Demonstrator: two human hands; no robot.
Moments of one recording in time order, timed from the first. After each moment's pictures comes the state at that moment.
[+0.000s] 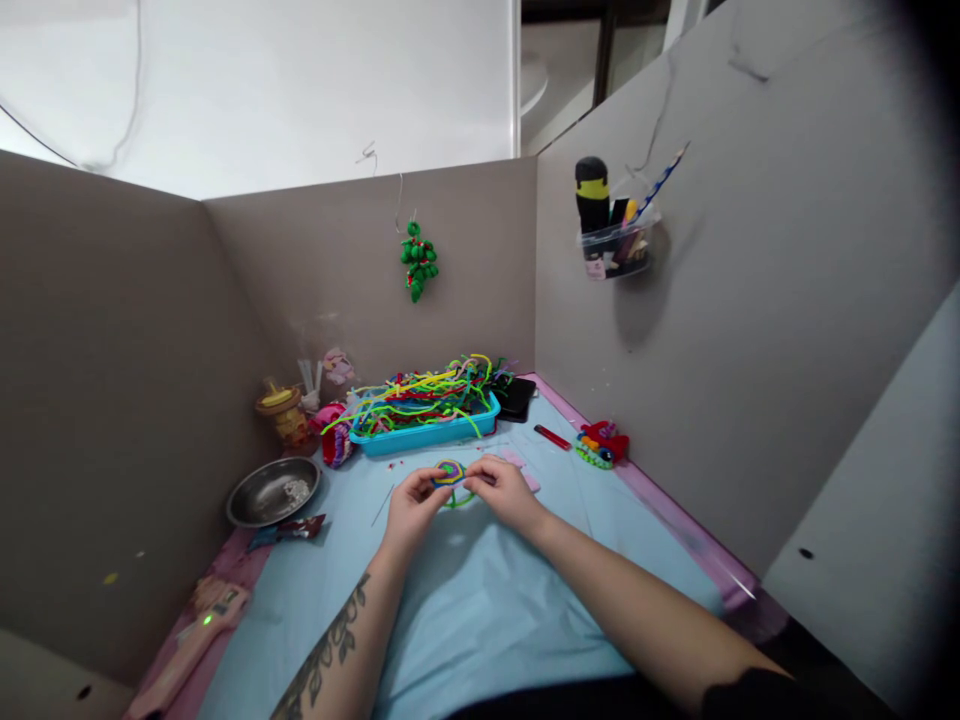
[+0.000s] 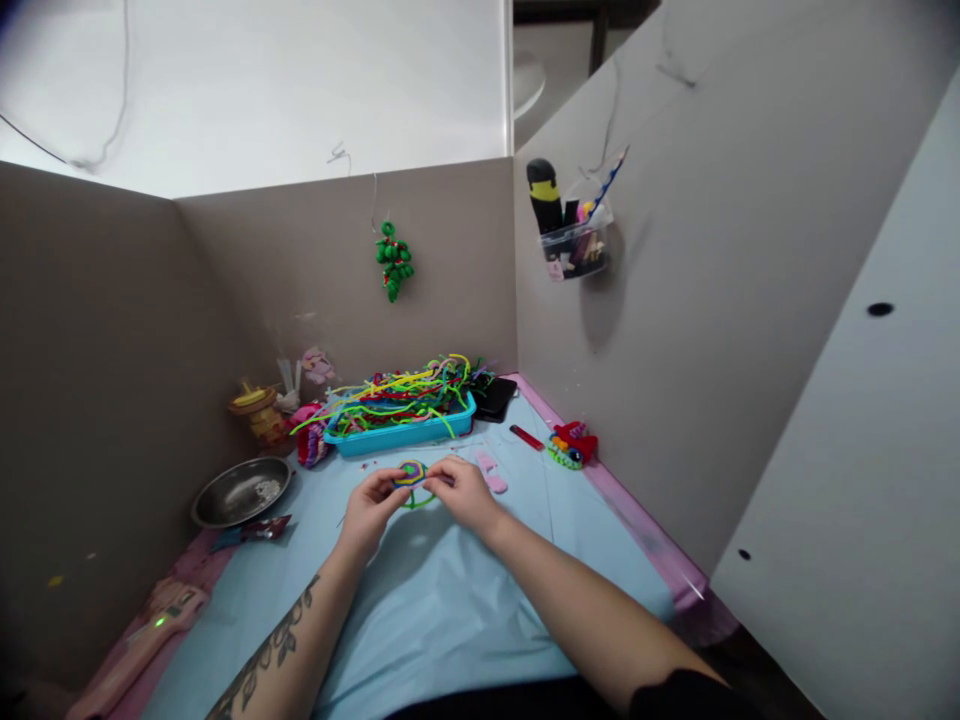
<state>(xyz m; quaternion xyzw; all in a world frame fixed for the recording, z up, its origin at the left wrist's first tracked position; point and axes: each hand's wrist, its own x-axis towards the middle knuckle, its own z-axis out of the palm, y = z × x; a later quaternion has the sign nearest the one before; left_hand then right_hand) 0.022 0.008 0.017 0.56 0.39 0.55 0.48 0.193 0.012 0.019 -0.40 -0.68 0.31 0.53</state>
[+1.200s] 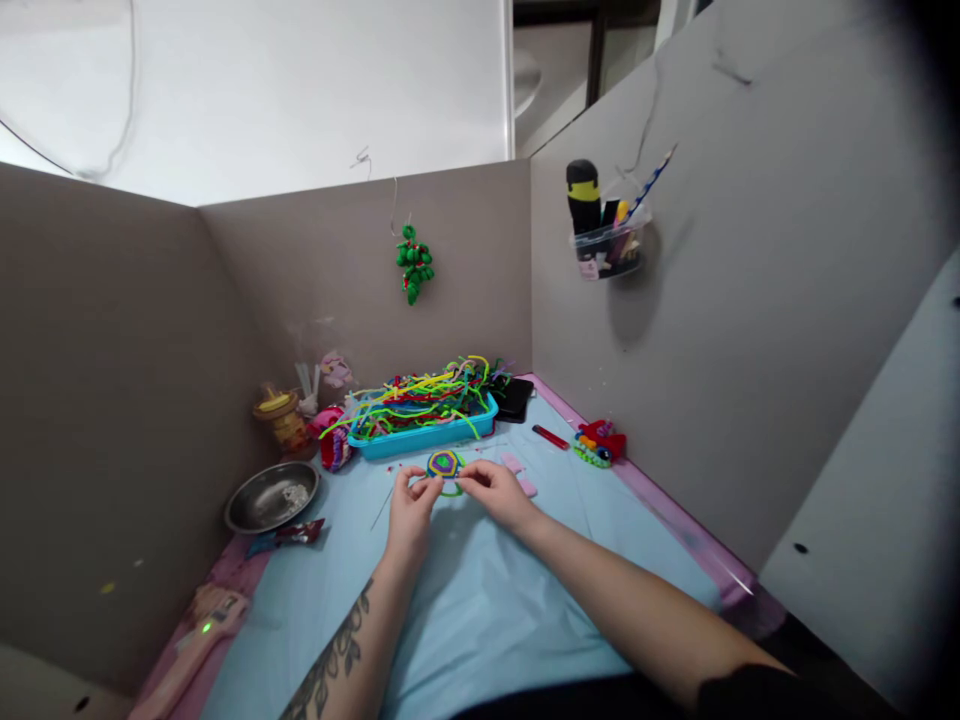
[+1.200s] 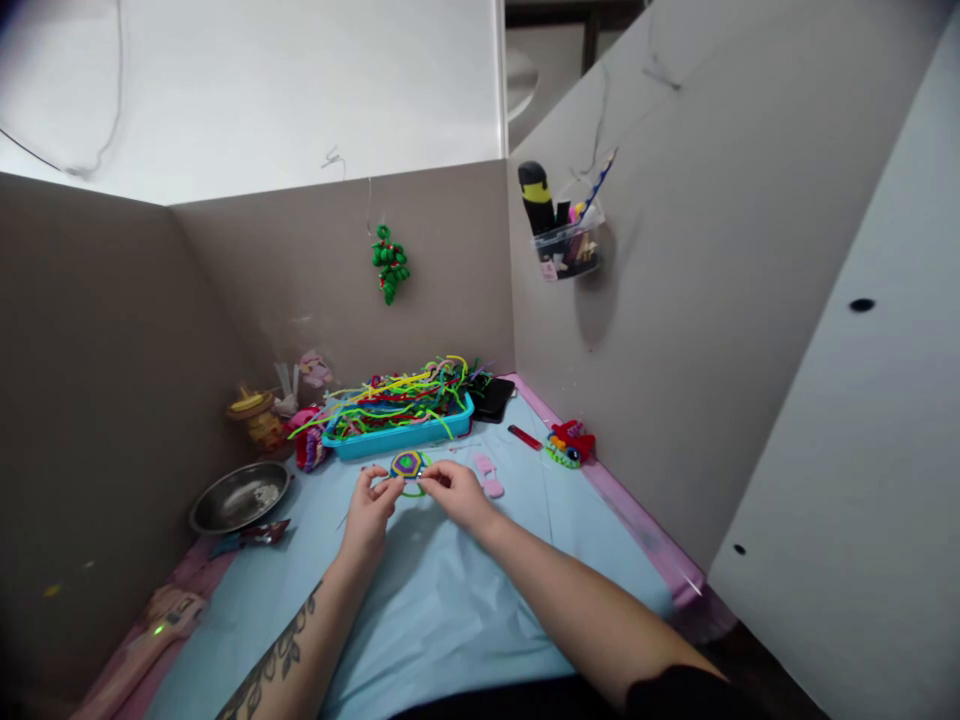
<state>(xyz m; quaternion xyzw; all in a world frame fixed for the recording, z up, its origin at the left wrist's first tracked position) 0.033 0.005 0.021 0.45 0.43 0.60 0.50 0.182 0.019 0.006 -0.39 -0.62 0.42 0.54</state>
